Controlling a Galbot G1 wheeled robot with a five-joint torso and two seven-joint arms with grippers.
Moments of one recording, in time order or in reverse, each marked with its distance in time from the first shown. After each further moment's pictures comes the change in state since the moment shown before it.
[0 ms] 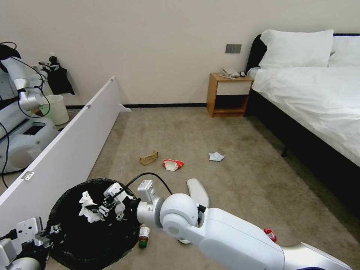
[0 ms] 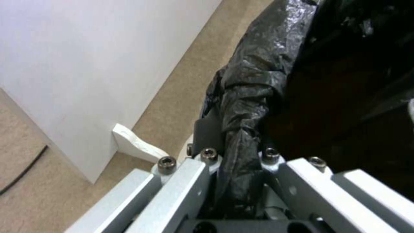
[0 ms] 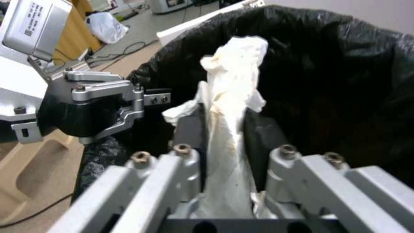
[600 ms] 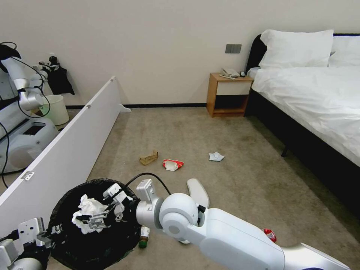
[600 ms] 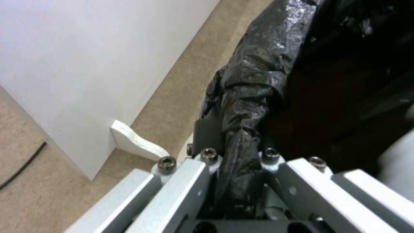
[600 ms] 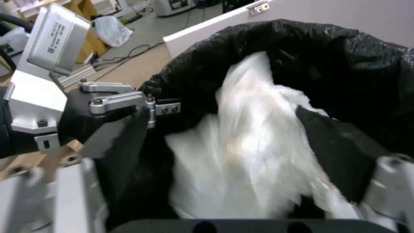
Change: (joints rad) left arm 0.003 -0.008 0.008 0.000 0.003 0.000 -0.001; right arm -0.004 0.000 0.009 0.015 0.018 -0.006 0.004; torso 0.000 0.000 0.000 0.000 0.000
